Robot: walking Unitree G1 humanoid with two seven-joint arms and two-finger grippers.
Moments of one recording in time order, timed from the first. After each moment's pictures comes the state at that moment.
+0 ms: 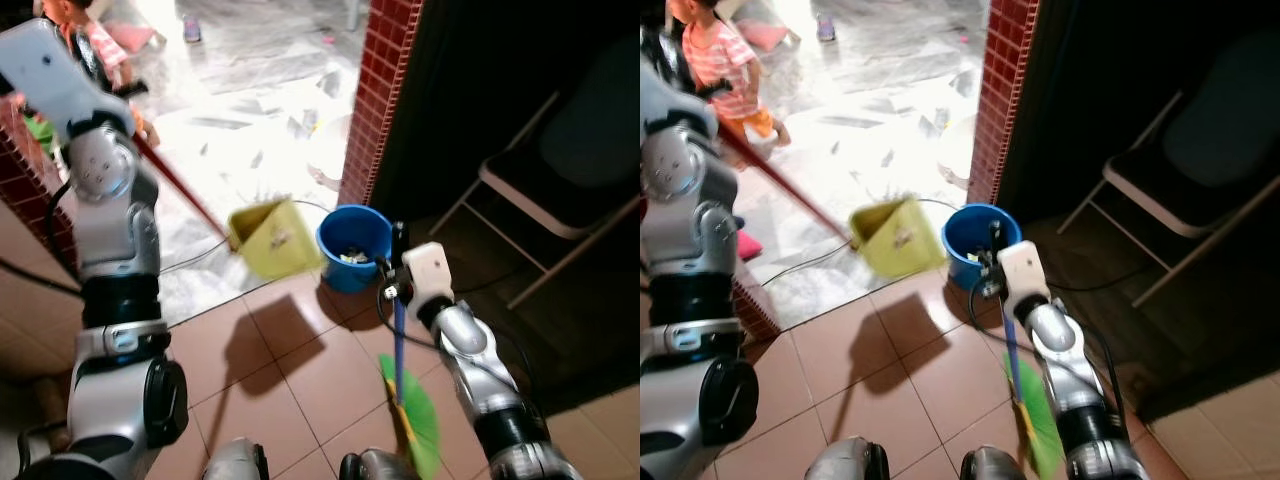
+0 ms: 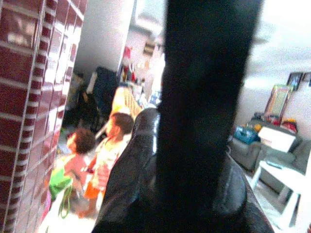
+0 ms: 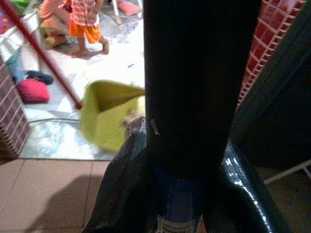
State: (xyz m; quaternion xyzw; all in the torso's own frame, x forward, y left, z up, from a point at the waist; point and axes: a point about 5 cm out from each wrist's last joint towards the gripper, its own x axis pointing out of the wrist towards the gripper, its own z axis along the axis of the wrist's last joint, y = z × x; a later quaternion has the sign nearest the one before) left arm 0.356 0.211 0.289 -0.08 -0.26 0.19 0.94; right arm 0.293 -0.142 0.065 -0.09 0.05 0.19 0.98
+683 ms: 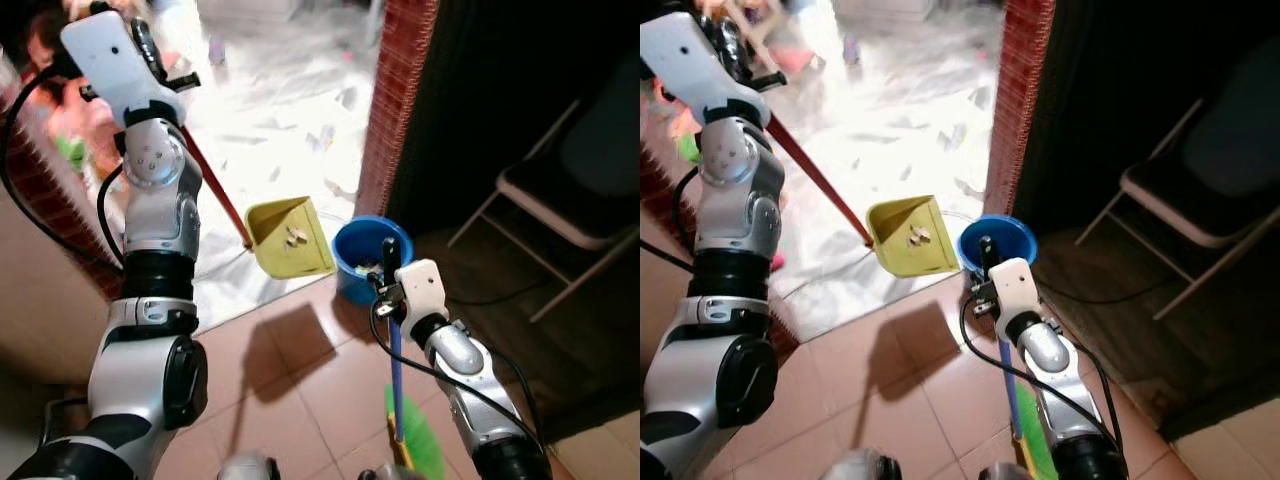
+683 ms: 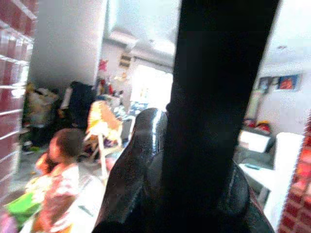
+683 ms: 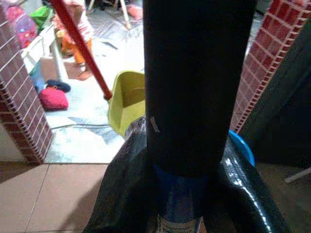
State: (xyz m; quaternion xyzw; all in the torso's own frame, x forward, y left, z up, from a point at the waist) left arm 0.378 0.170 0.290 -0.08 -0.27 0.14 0.95; right arm 0.276 -0.129 0.068 -0.08 0.07 0.19 0.98
